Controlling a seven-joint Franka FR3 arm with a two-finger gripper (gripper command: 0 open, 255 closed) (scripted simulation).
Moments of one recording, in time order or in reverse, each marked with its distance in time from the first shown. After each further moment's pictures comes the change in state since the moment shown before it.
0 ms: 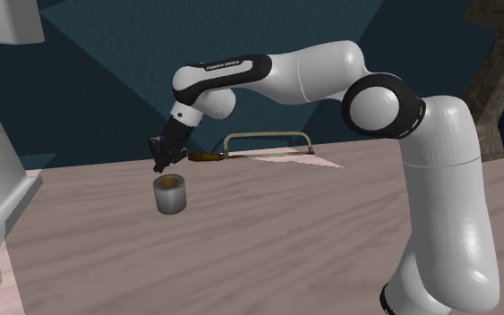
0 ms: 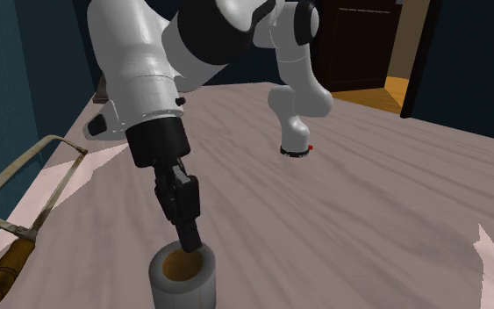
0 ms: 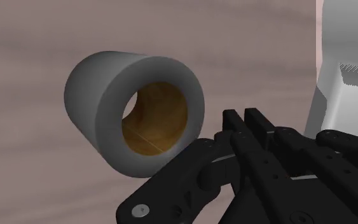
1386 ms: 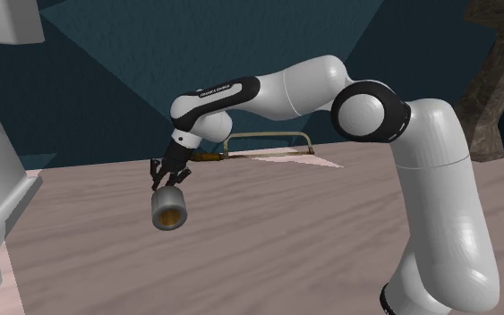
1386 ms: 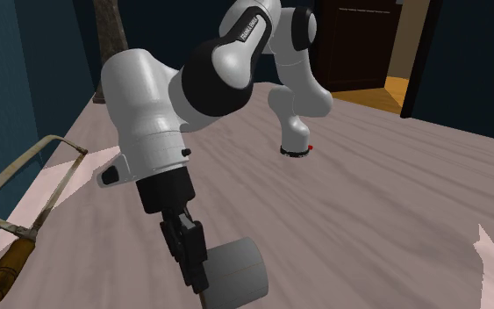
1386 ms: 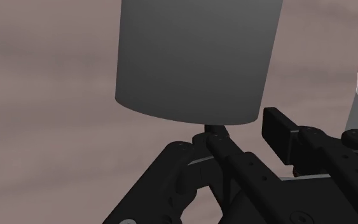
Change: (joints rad) arm -0.001 0.068 0.013 -0.079 0.037 0.132 -0.078
